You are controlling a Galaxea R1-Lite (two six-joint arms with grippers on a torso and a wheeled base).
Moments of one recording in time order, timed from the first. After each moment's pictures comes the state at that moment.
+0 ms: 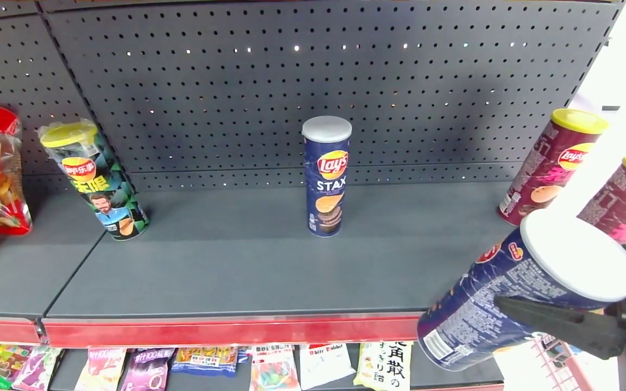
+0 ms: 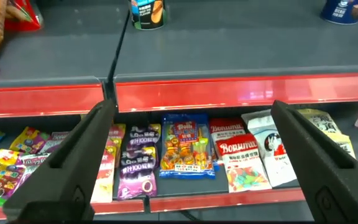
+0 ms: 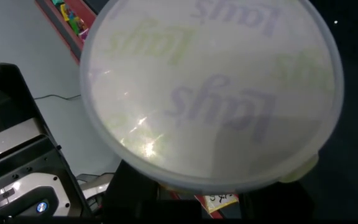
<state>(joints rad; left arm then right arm) 0.00 0.00 0.00 0.00 -0.04 0.01 0.63 1.05 -0.59 -0.19 0.23 -0.18</state>
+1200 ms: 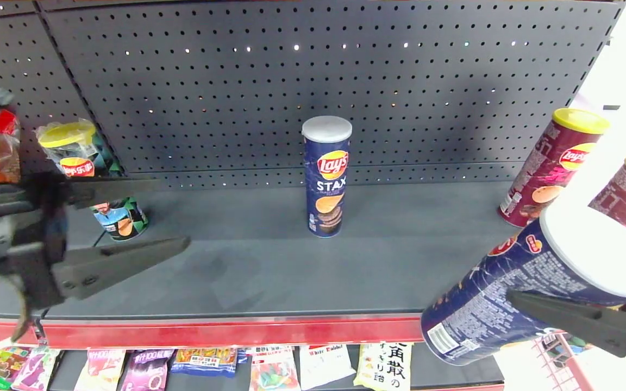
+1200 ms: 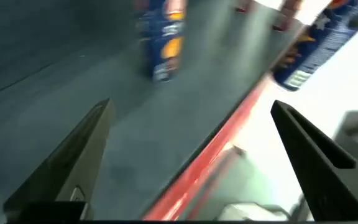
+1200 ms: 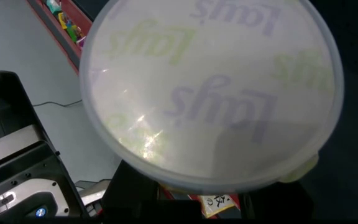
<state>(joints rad) -0.27 1.20 -0.80 -0.17 -0.67 0.16 0.63 1.02 -0.59 -0.19 0.23 -0.17</state>
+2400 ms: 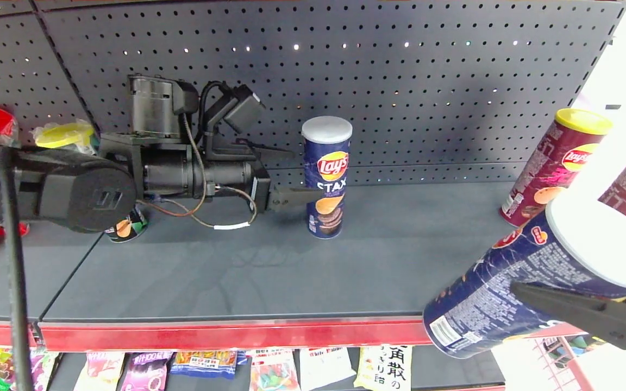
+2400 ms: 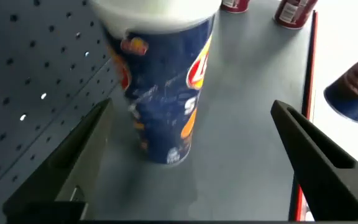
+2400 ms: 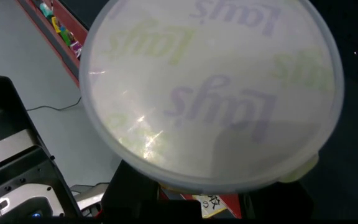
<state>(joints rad) -0.43 1.85 -1.24 -0.34 -0.67 0.28 0.61 1.02 -0.60 -0.19 0.22 -0.18</state>
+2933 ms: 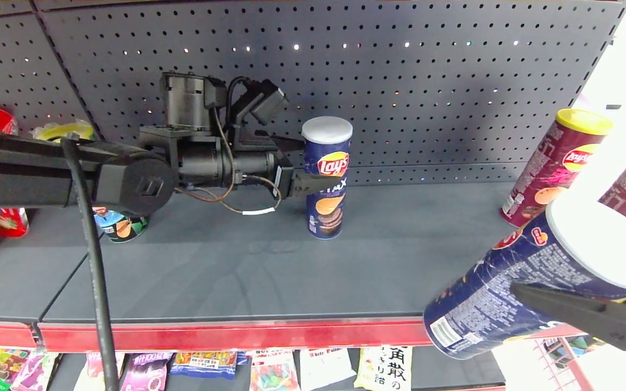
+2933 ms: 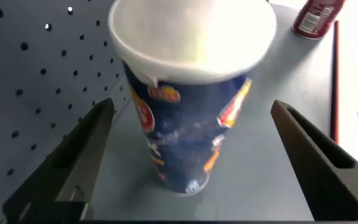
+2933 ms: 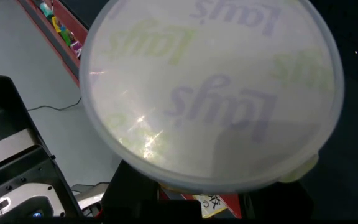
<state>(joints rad) -0.46 1.95 -1.39 -0.34 -0.62 0.27 0.61 1.02 -0.60 -0.19 0.22 -0.17</state>
